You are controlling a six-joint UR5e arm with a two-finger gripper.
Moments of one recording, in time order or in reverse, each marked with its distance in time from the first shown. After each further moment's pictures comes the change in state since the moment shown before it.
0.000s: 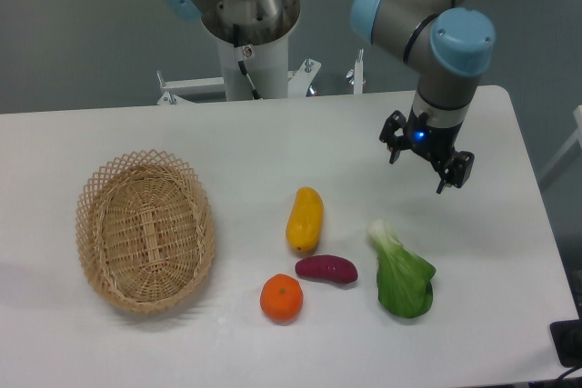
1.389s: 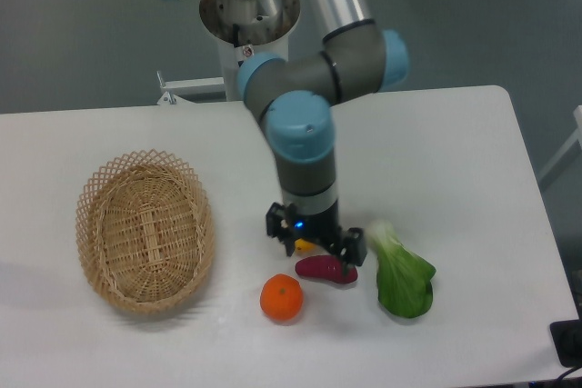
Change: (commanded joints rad) arm -0.318 -0.104 0.113 0.074 0.060 -0.560
